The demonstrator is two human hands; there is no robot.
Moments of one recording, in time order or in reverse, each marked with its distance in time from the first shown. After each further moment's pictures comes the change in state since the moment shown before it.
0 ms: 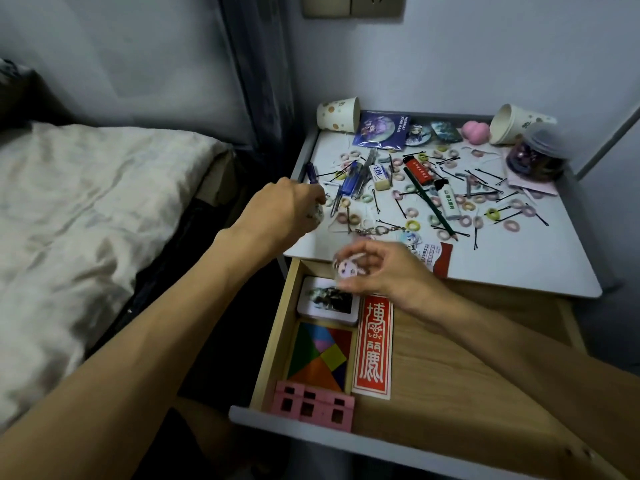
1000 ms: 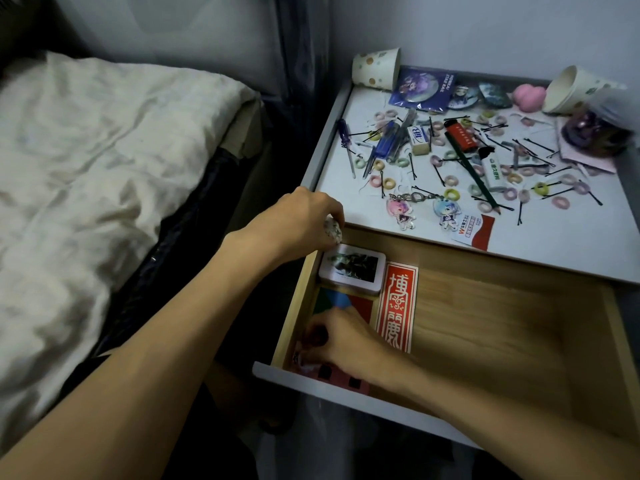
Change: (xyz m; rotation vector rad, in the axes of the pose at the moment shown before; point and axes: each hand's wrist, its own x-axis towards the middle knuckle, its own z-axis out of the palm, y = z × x) left_hand -0.052 -0.011 0.029 -0.225 -0.221 -0.079; right_hand -0.011 0.088 0.117 -0.530 -0.293 -0.018
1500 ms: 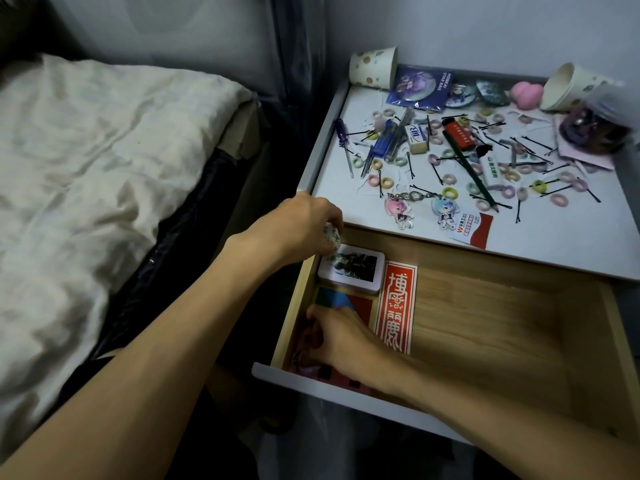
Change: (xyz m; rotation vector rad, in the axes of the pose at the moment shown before) left_hand 0.000 0.001 0.005 -0.012 -0.043 -0.004; right_hand -0.002 -0.003 0.002 -0.040 0.025 -0.023
